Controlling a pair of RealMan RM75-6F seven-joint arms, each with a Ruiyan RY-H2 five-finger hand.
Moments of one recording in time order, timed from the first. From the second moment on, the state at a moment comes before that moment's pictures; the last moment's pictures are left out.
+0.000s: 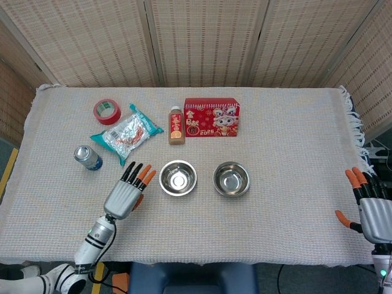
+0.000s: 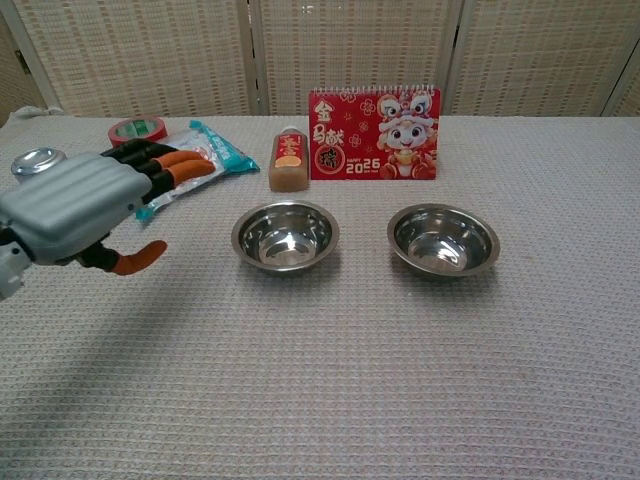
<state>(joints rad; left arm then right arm) -0.52 -1.59 -0.03 -1.38 1.52 1.32 0.48 0.06 -1.08 0.08 -1.65 -1.47 1.46 -0.07</state>
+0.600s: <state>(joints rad) -0.20 -1.29 0.03 -1.45 1.42 1.55 0.19 0.36 -1.45 0.10 -1.43 -1.58 1.15 -0.28</state>
